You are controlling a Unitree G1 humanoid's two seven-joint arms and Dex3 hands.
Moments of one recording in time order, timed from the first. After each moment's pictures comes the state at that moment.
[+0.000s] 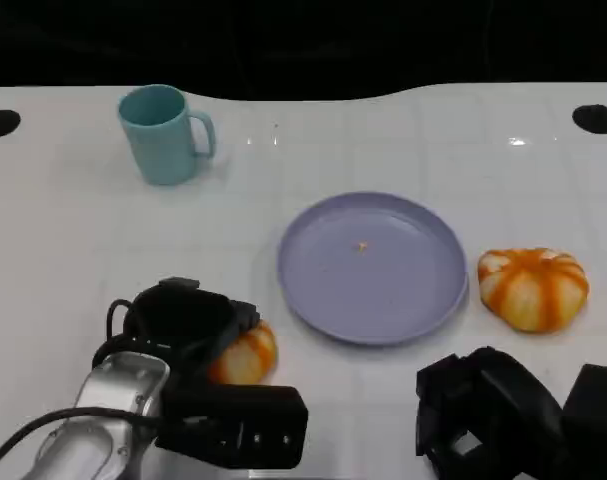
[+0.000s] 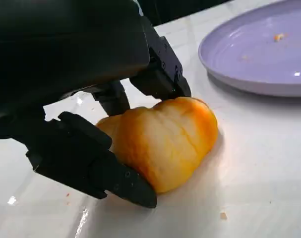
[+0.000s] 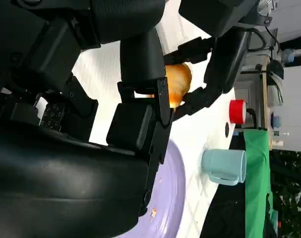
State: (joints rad) left arm -0.30 0.28 -0.48 0.24 1.01 0.11 -0.17; right arm -0.01 -0.07 0.12 0.27 0.14 -0.23 0.52
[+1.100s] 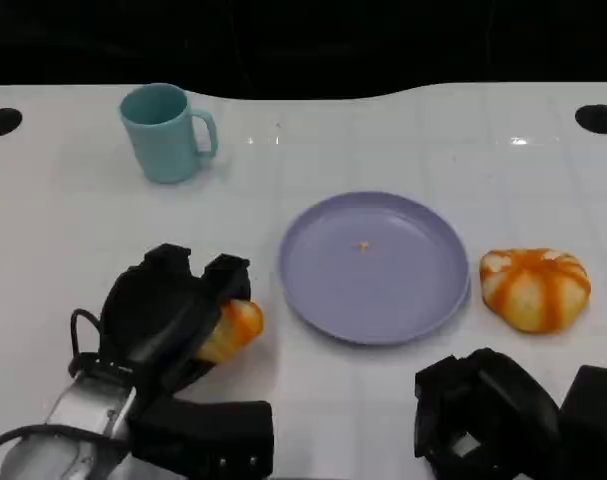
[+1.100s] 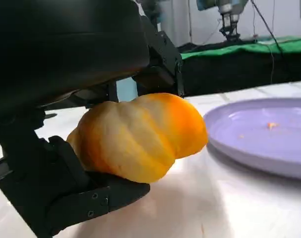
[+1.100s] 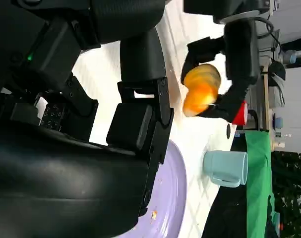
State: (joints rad) left arm -0.30 0.33 -0.46 0.36 0.95 -0.11 0.36; right arm -0.01 -0.07 0.13 0.27 0.13 -0.23 0.52
